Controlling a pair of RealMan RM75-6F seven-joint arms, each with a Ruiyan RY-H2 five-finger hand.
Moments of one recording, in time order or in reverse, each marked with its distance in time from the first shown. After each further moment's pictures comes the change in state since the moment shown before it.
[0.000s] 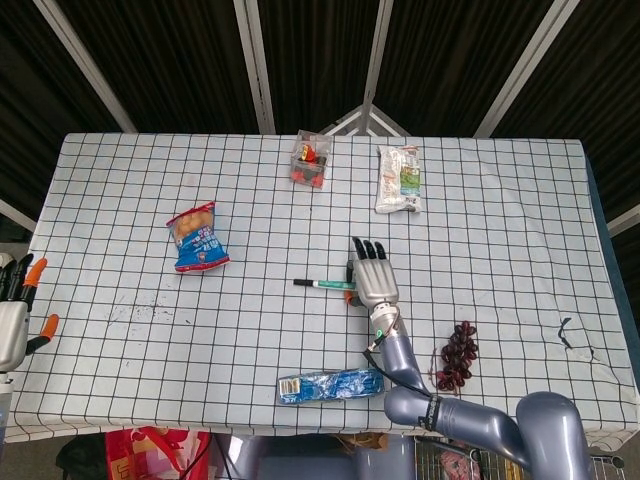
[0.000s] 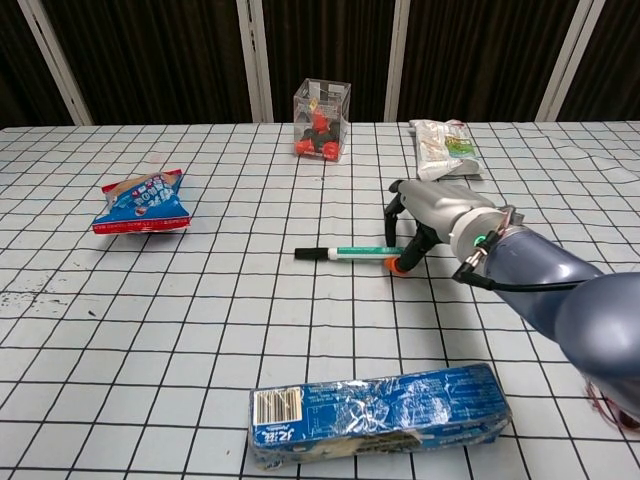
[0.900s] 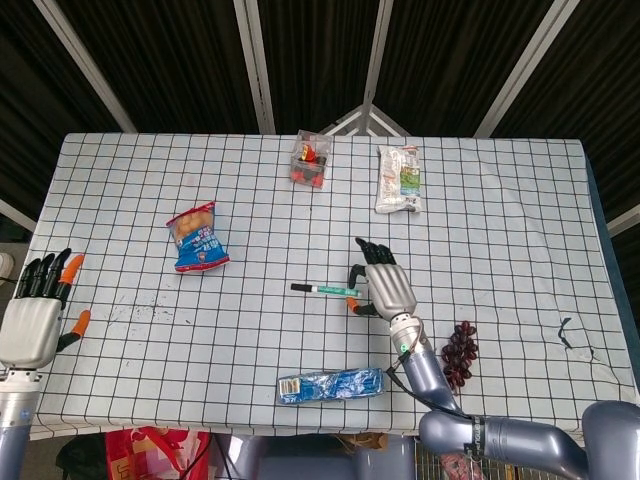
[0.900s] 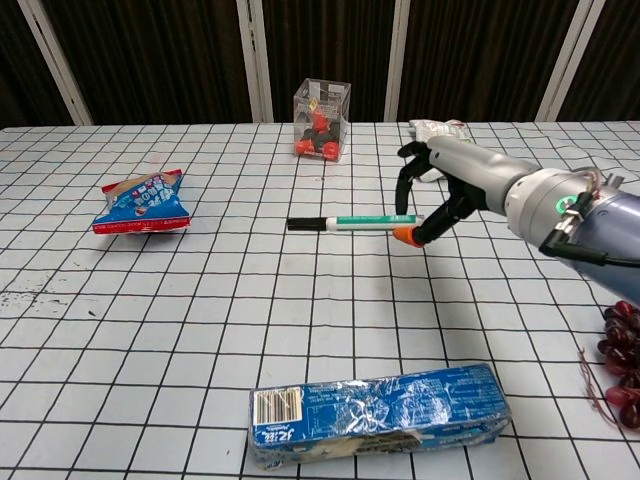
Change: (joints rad) left arm -0.038 -0.018 0.006 -0.112 0.093 0.026 0.079; right arm -0.118 0.246 -0.029 -0.424 -0.101 0.075 0.129
